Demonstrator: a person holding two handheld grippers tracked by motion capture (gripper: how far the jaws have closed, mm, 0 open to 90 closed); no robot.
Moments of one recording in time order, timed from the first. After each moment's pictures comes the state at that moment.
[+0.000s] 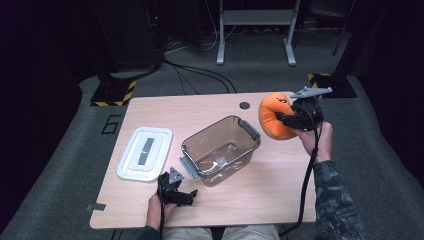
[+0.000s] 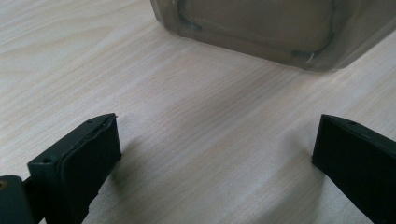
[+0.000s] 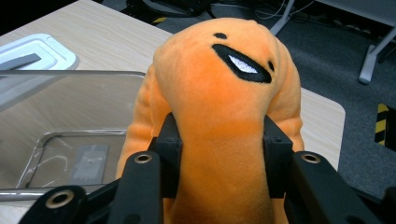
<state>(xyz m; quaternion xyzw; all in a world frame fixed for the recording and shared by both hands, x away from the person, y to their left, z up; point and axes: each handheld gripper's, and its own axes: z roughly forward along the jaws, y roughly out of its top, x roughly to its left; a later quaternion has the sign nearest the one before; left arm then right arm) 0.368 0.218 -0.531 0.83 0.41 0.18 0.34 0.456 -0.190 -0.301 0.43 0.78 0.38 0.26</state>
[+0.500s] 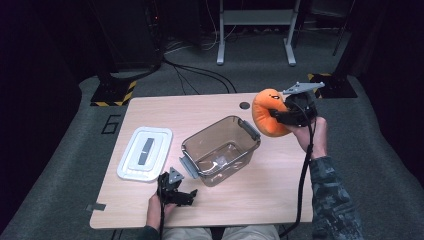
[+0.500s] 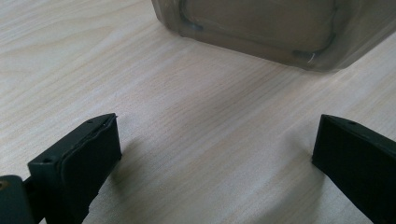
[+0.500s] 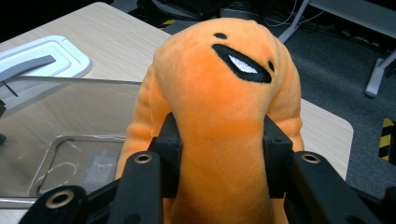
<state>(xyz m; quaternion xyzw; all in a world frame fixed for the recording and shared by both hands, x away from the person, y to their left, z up) 0.368 0.218 -0.531 0.83 0.41 0.18 0.34 0.459 -0.171 -0.288 0.40 0.79 0.38 0.26</state>
